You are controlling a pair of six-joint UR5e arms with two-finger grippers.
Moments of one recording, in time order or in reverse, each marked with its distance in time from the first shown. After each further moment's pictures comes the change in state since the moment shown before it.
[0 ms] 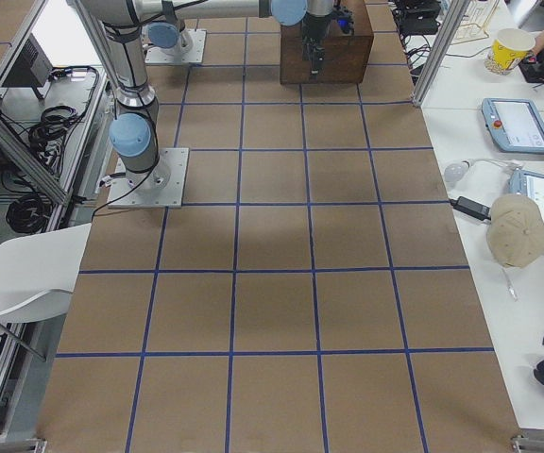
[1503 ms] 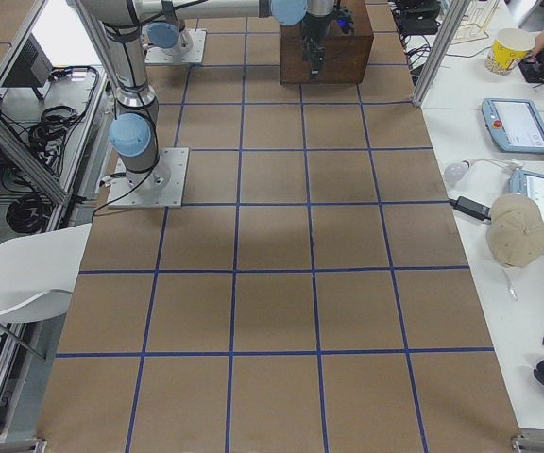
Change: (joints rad) left arm -0.002 -0.024 -0.004 0.039 0.002 -0.055; right arm 0.000 0.000 0.000 0.000 0.000 0.000
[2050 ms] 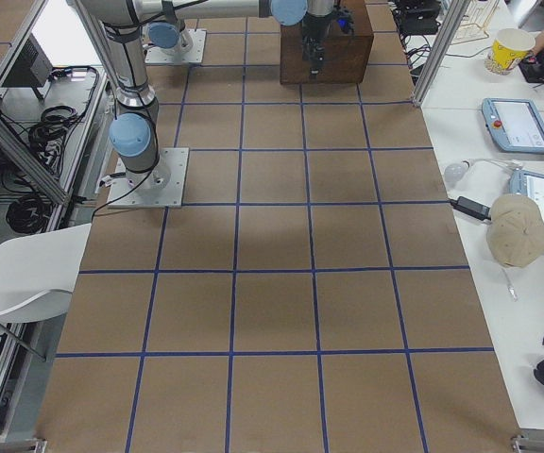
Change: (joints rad) left arm 0.010 -0.017 0.035 -0.004 -0.003 0.008; right arm 0.000 0.000 0.000 0.000 0.000 0.000
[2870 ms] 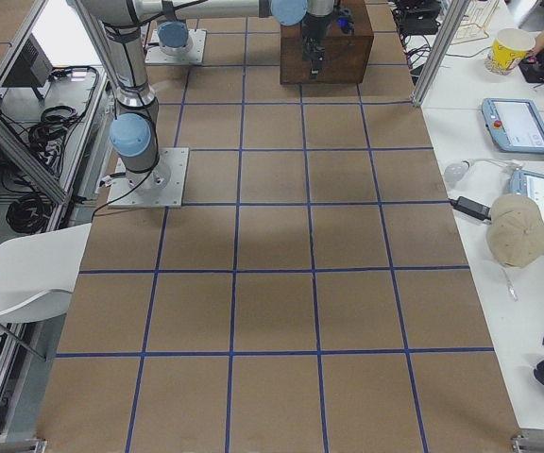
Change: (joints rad) left arm 0.251 -0.130 0.065 0.001 -0.136 0.278; right arm 0.000 0.000 0.000 0.000 0.000 0.000
